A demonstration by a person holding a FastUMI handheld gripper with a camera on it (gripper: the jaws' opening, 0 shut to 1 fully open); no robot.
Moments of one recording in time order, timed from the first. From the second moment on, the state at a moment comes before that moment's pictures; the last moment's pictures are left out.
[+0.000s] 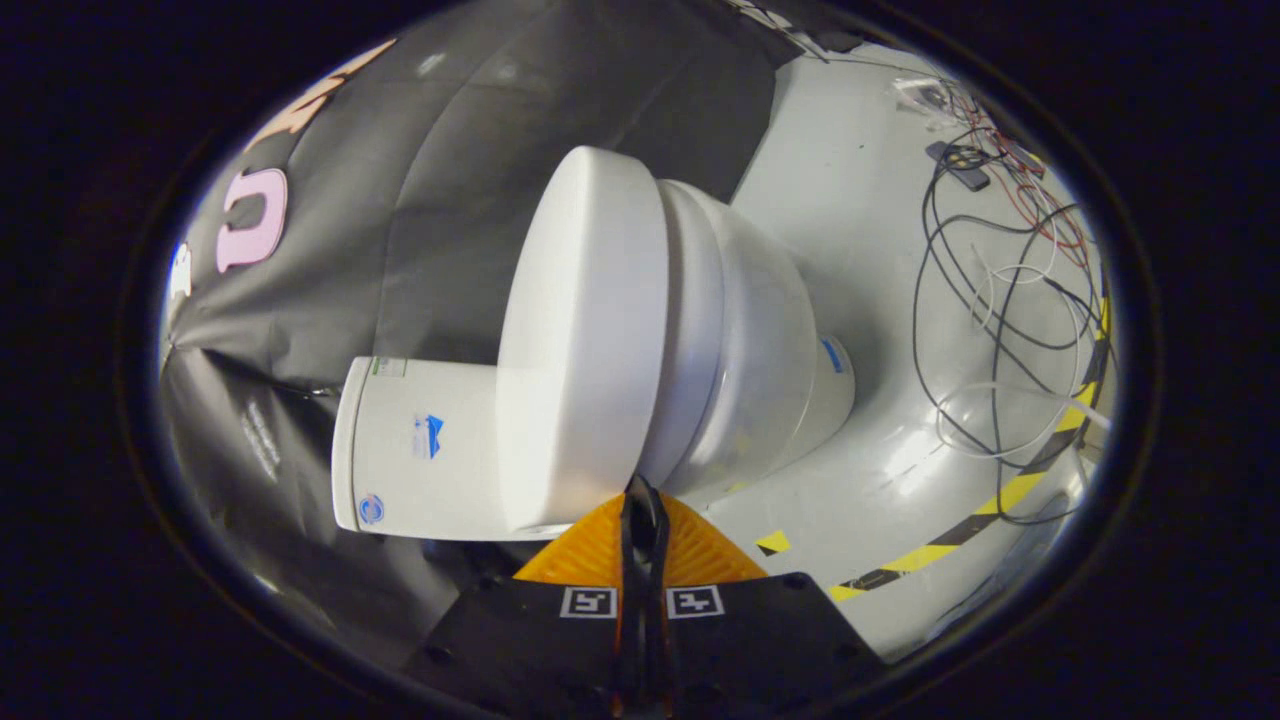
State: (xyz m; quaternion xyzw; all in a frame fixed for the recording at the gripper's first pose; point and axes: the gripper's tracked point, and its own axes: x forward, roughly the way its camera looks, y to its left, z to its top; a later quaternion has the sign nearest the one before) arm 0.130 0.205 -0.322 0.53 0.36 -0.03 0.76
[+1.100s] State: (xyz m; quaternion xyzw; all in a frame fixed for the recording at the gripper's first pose) arm 0.148 0.233 -0.198 0.47 0.28 0.04 0.83
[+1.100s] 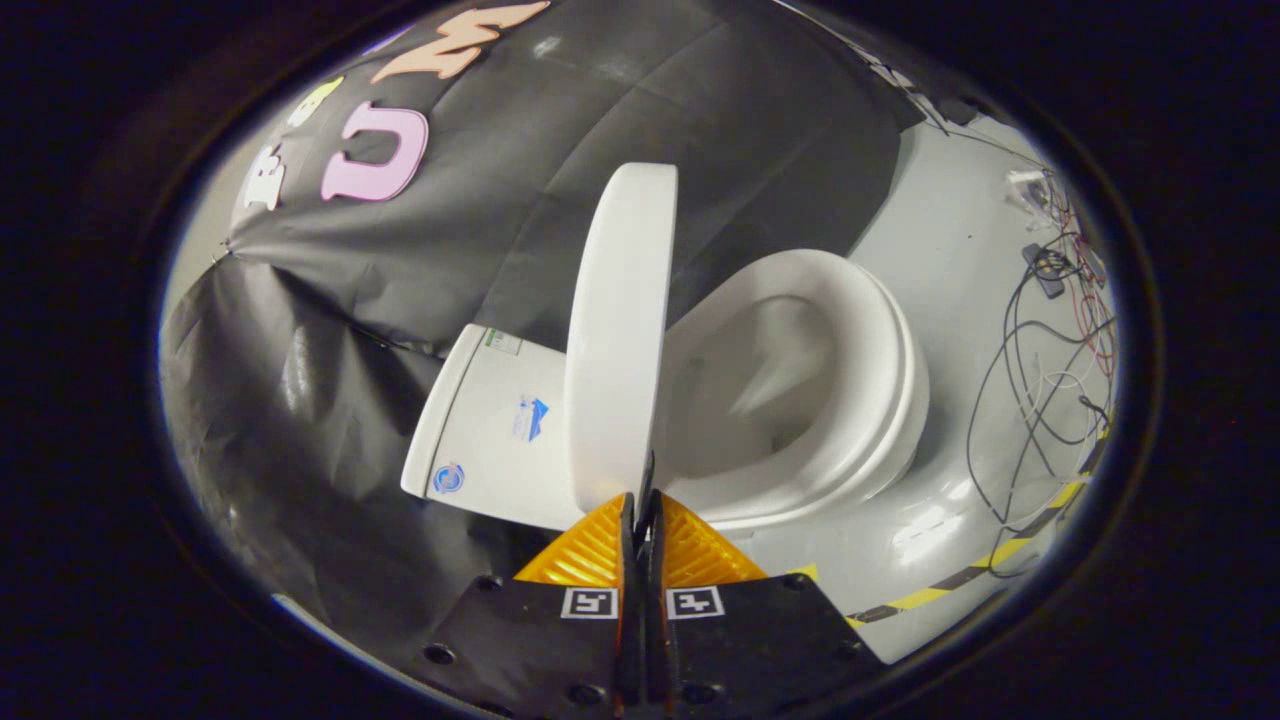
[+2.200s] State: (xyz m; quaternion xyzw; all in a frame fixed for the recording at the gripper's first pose) arm 0.166 0.268 -0.143 0.39 0.31 0.01 0.87
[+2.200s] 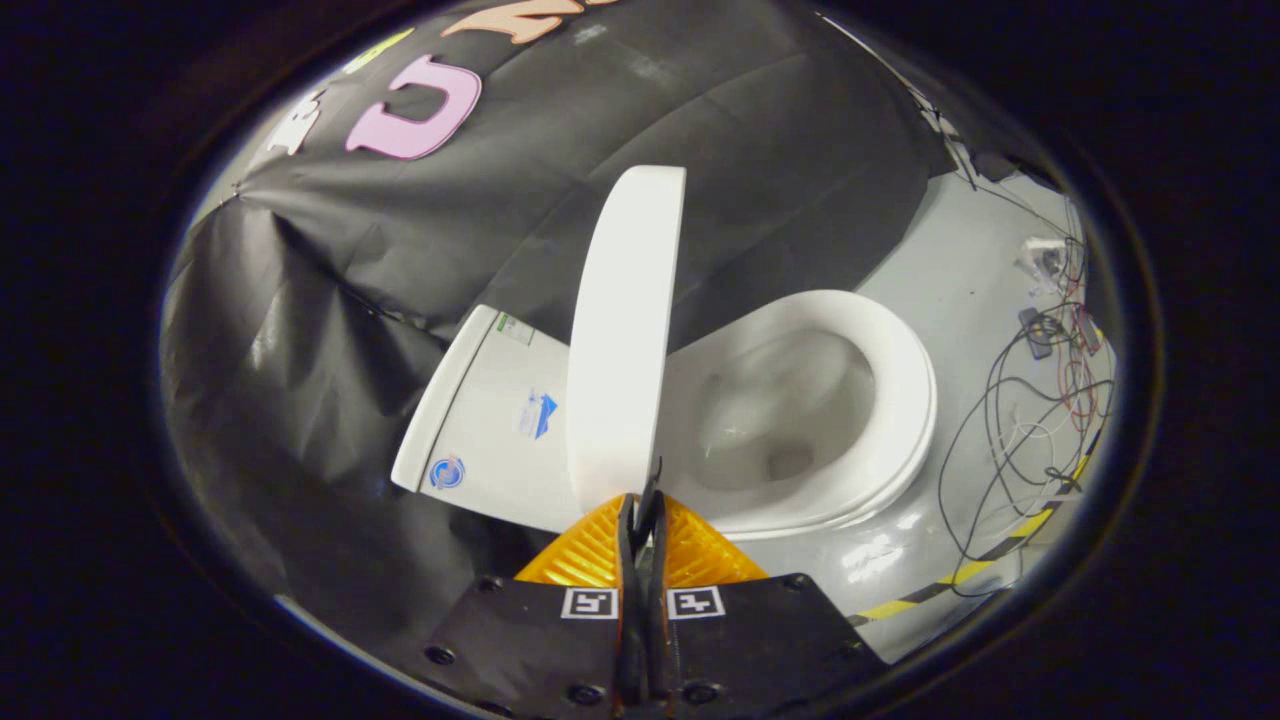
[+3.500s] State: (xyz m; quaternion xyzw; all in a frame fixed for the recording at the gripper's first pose) arm 0.199 0.335 -0.077 0.26 0.33 -0.02 0.91
